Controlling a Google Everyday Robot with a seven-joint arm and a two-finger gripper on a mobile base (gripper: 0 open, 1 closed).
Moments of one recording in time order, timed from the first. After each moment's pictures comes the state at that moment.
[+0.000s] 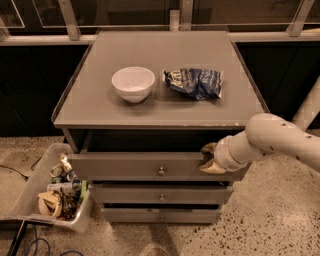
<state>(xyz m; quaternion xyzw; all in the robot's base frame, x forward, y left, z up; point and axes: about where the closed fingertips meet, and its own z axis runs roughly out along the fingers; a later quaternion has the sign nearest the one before) 0.536 -0.167 0.633 -0.64 0.72 0.07 0.26</state>
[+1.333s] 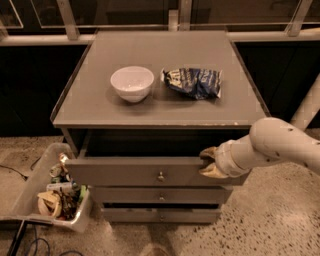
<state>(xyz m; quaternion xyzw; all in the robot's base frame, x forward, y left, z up) 0.518 -0.167 0.646 -0.64 0.72 0.07 0.27</state>
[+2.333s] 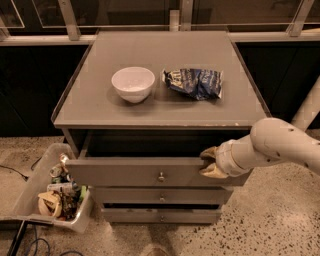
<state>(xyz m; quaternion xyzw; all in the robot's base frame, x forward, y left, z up) 0.518 -0.167 0.646 -0.64 0.72 0.07 0.27</state>
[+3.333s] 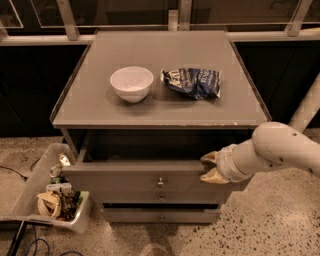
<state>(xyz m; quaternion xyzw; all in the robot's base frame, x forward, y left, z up) 0.504 -0.171 0.646 -0.64 0.72 0.07 0.27</state>
